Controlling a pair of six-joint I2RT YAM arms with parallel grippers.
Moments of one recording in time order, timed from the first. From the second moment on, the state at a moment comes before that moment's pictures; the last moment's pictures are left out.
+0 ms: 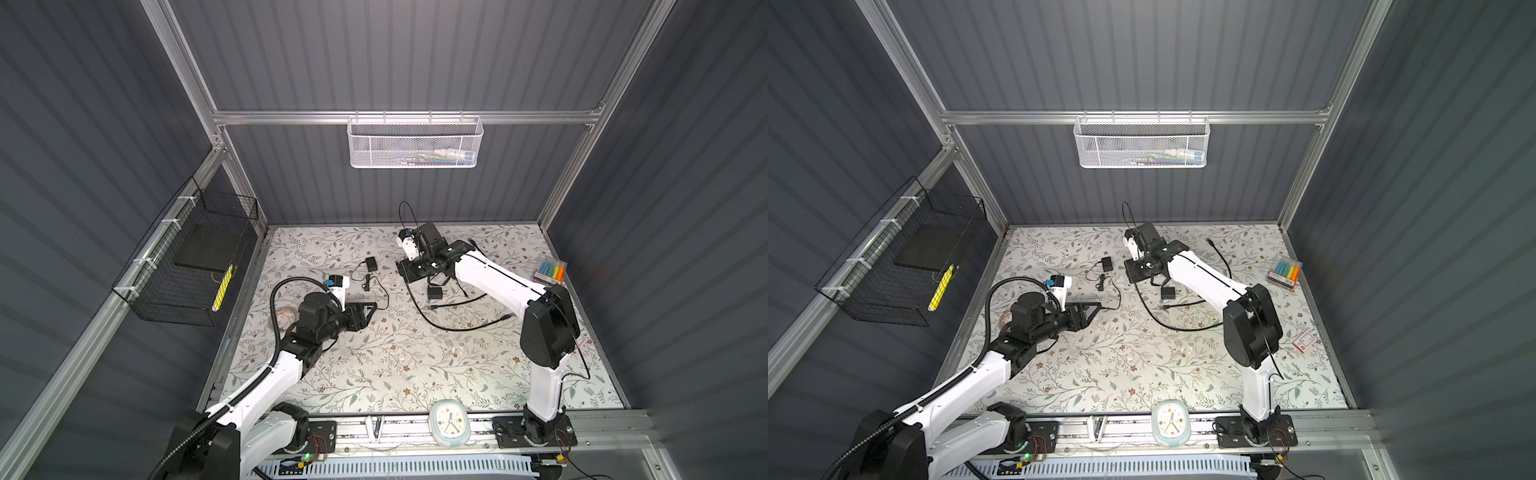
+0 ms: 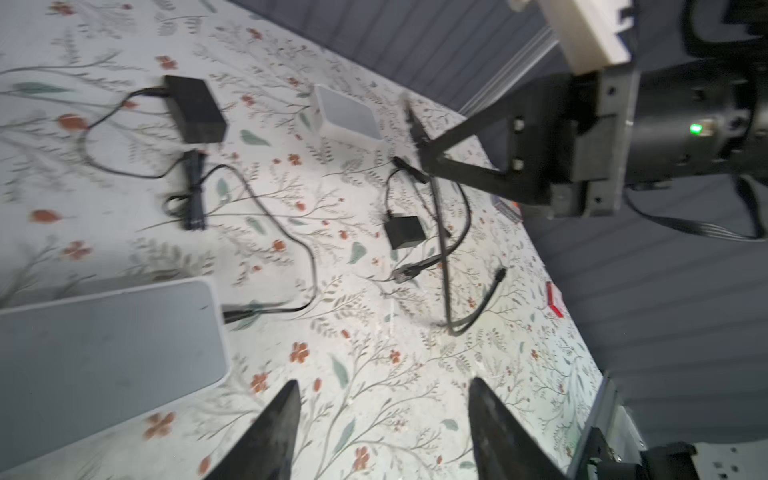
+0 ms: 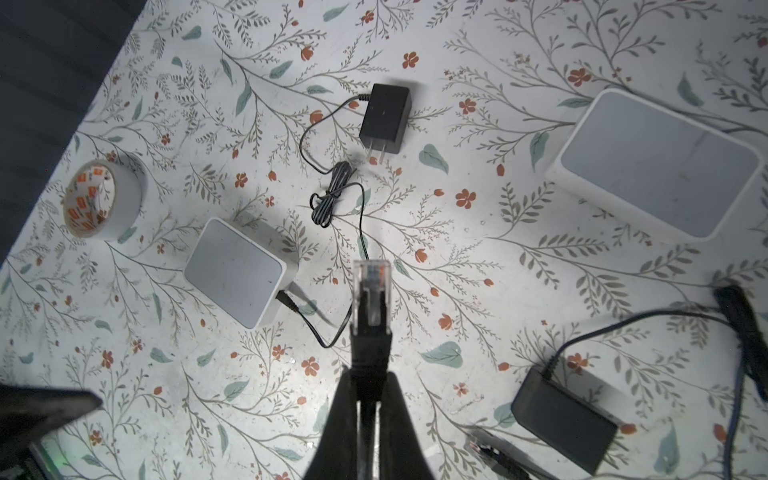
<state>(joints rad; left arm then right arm) -0.44 1.07 0.48 0.21 0.41 -0.53 0.64 1.94 1.69 -0.63 -0.16 0.23</state>
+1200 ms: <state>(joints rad) -0.58 1.61 0.61 0.75 0.50 -0.62 0.66 1.81 1.56 -0.47 -0.22 0.42</state>
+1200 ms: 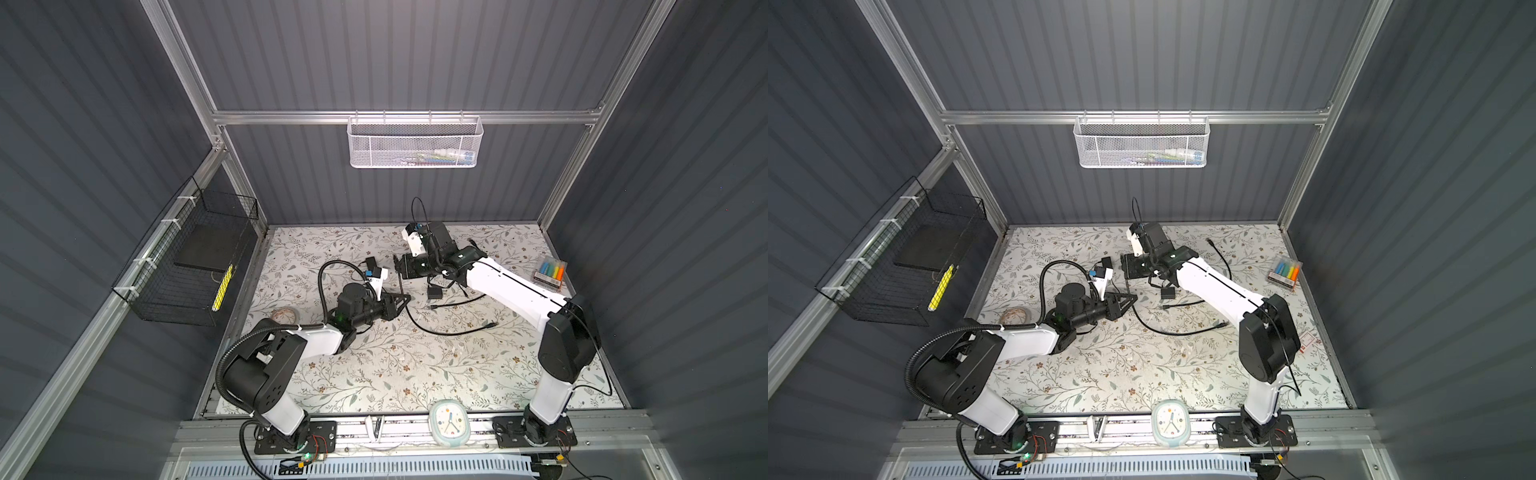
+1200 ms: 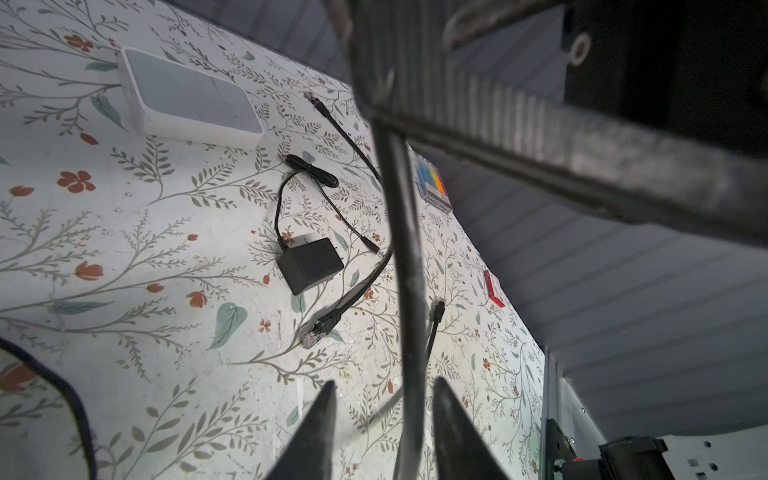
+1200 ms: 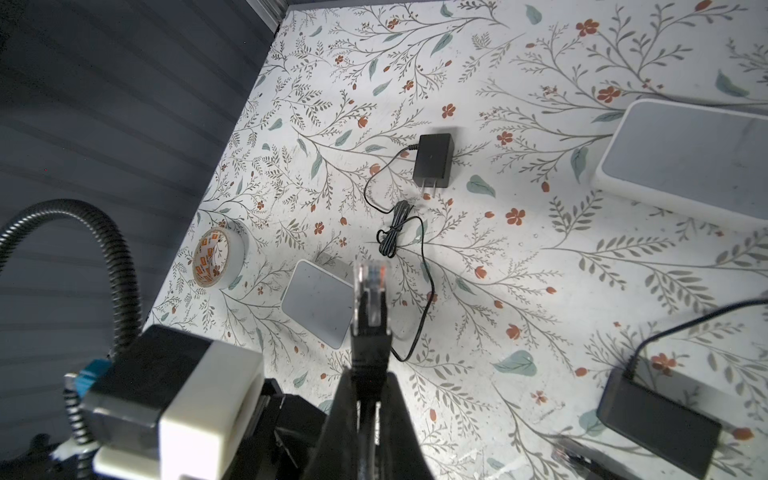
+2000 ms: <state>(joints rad) -0.58 1.60 0.63 0.75 0.54 -0.61 0.57 1.65 1.50 -0.45 -0.23 0.36</state>
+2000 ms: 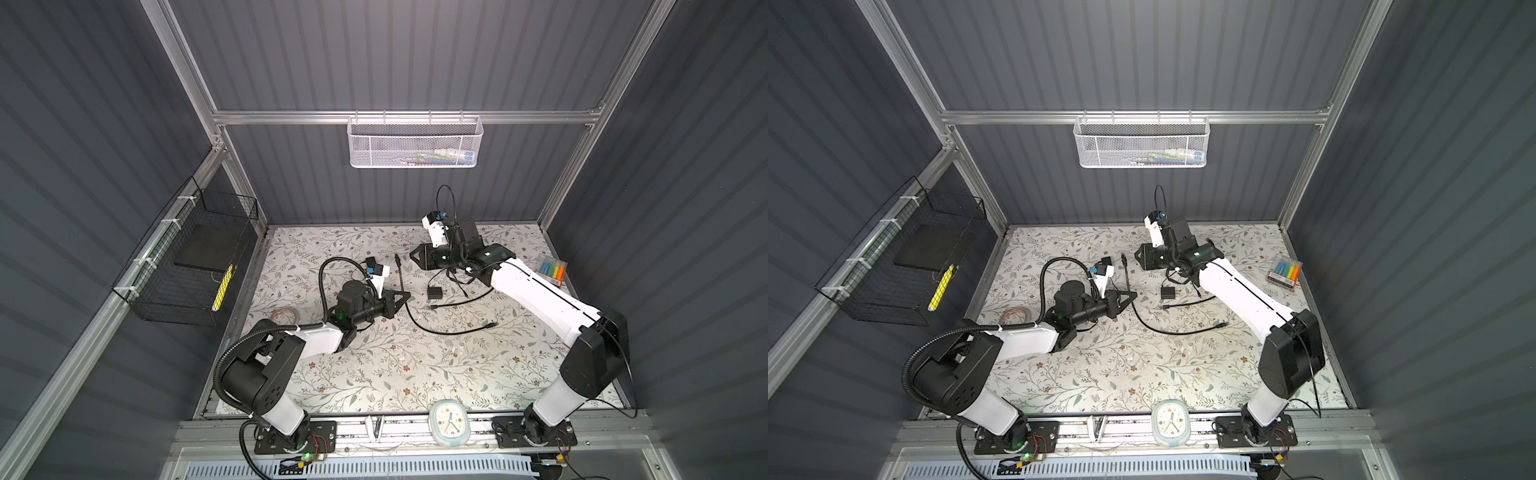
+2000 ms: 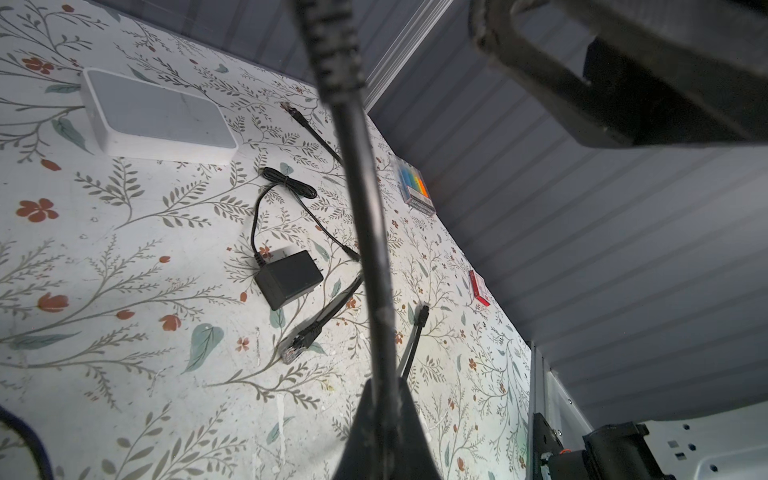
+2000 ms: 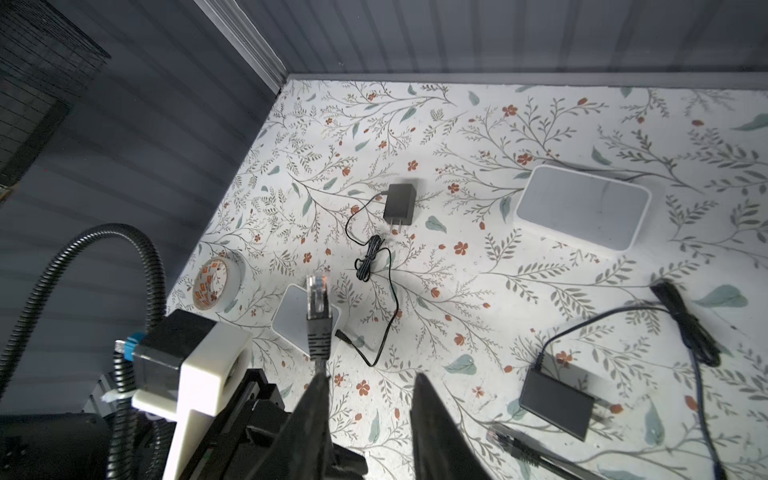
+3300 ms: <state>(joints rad) -0.58 1.60 0.63 0.78 0.64 -0.61 0.59 1.75 1.54 -0.45 -0.39 0.34</state>
